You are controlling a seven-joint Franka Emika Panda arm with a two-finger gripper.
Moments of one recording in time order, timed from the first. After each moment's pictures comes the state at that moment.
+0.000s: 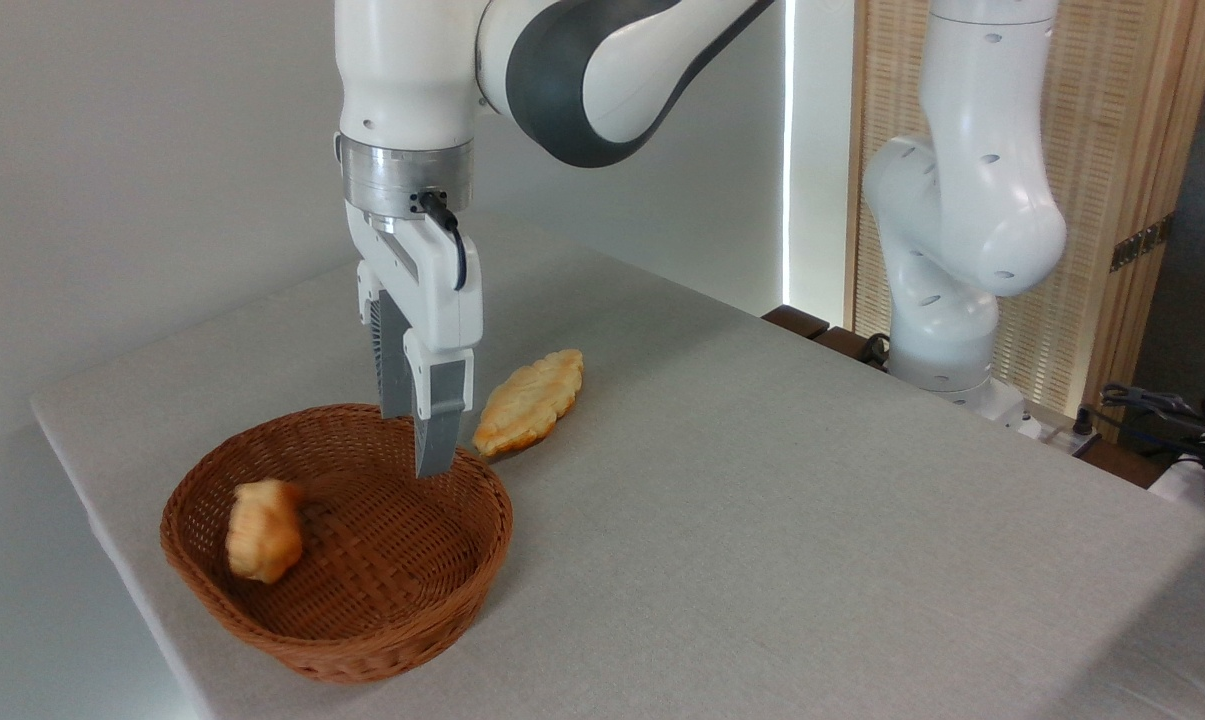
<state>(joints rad) -0.40 -0.07 0.25 -1.98 -0.06 2.13 0.84</state>
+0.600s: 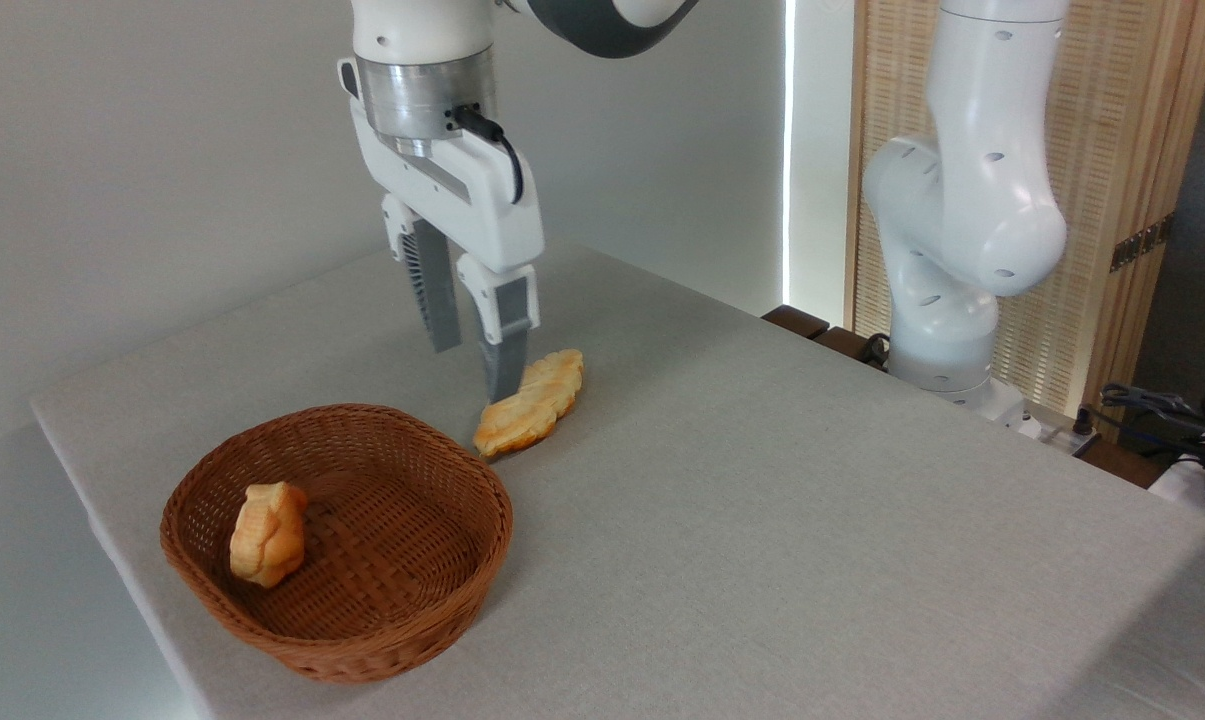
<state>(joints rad) -0.40 -0.12 0.27 -1.86 -0.06 1.78 0.72</state>
